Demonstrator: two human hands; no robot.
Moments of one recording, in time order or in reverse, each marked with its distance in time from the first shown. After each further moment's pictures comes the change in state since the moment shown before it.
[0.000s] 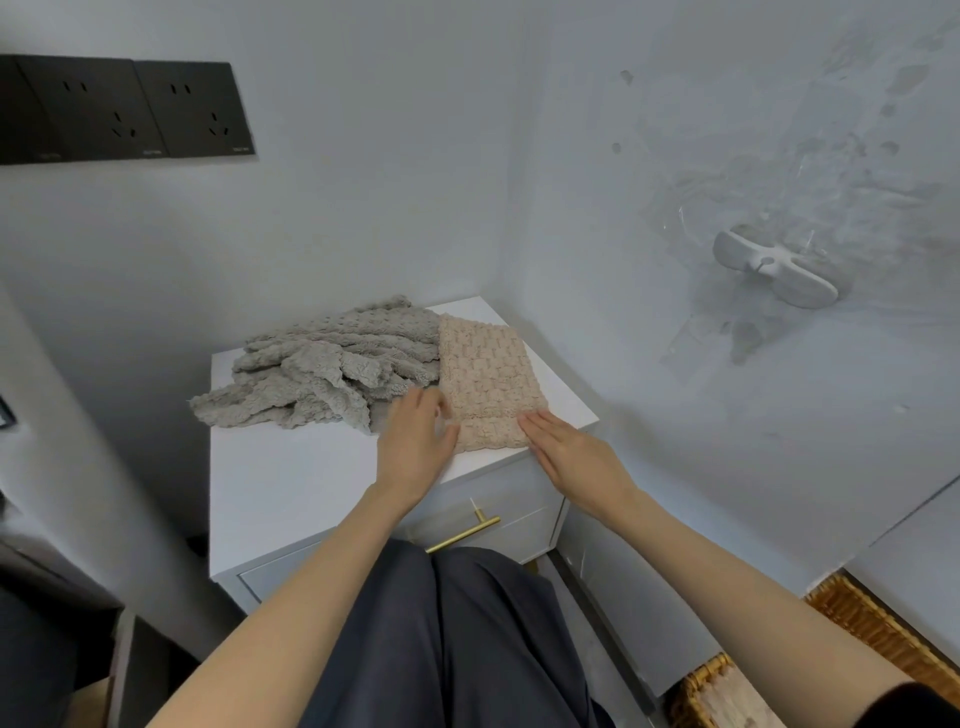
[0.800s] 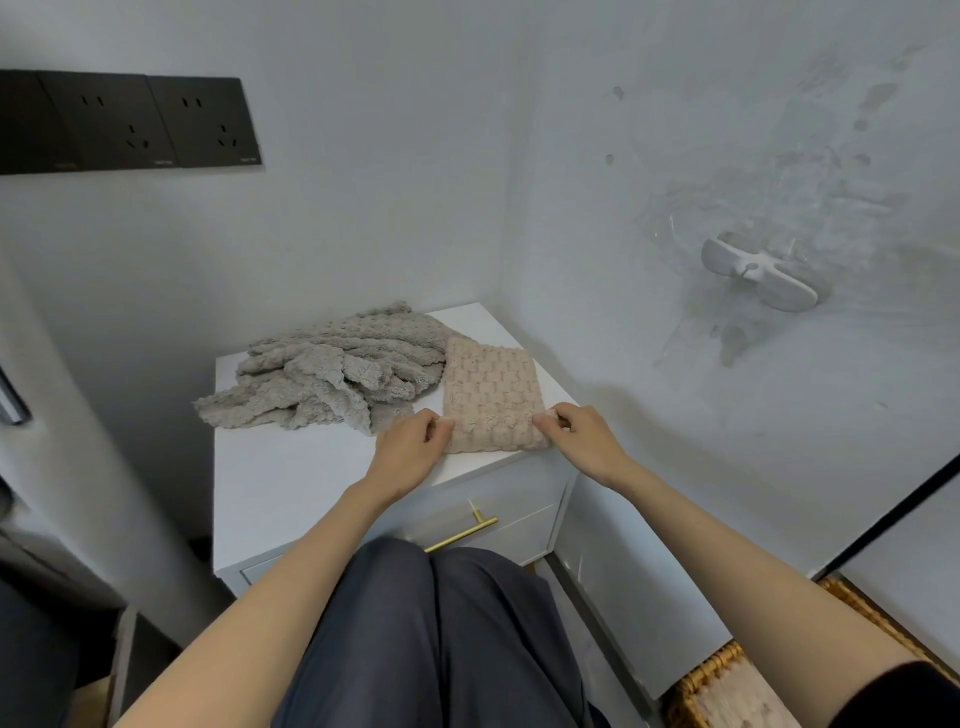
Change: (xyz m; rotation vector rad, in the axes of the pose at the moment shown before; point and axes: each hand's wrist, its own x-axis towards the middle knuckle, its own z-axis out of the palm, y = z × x) left_hand -0.001 -0.008 -0.013 -0.091 -0.270 -0.076; right_hand 0.016 0.002 -0.030 0.675 0.064 0.444
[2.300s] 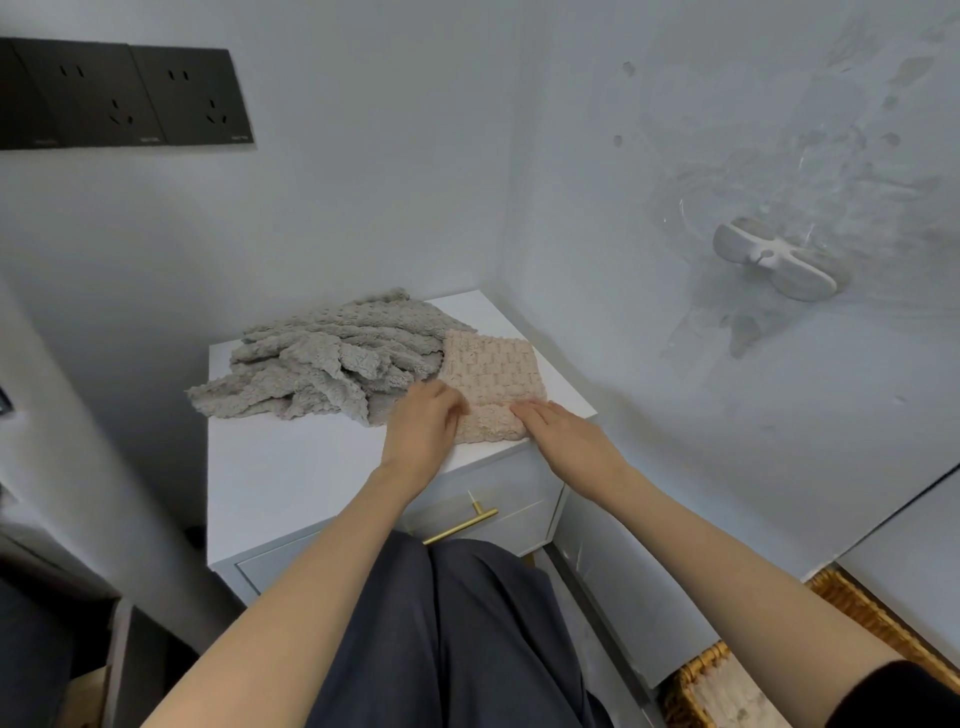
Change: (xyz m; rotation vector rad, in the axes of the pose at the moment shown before) left_hand 0.007 0.015 0.010 0.167 0.213 0.223; right_hand -0.008 0.009 0.017 -0.811 -0.085 -0.441
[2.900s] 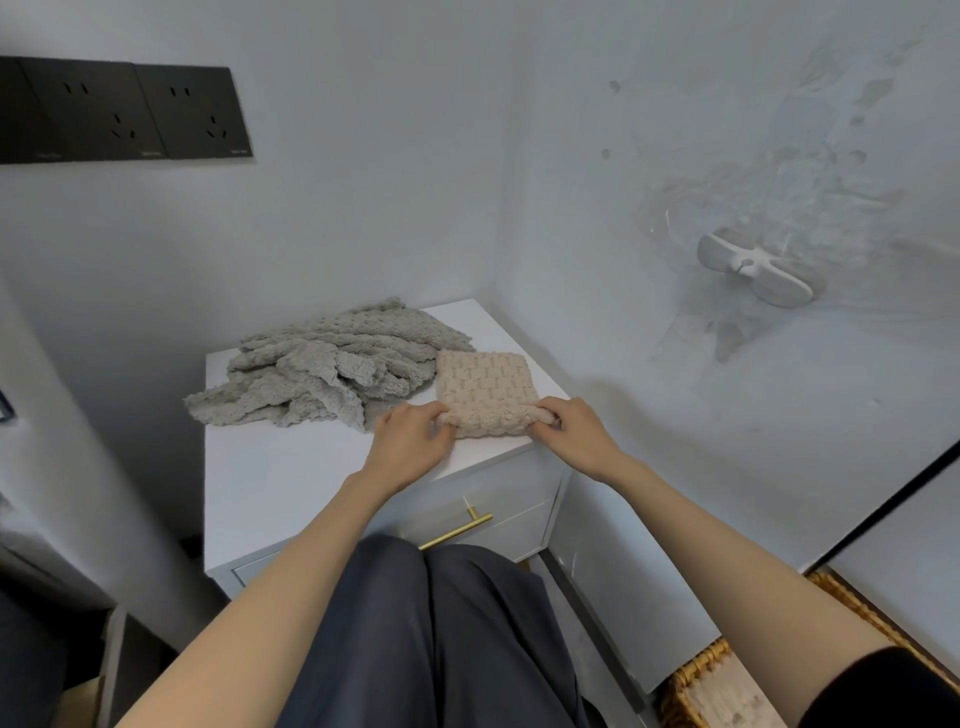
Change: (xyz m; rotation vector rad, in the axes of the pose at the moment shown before) left_hand -0.003 -0.012 -0.006 -0.068 -0.189 -0.129; right_hand 0.009 0.009 -0.021 0.733 0.093 0.311
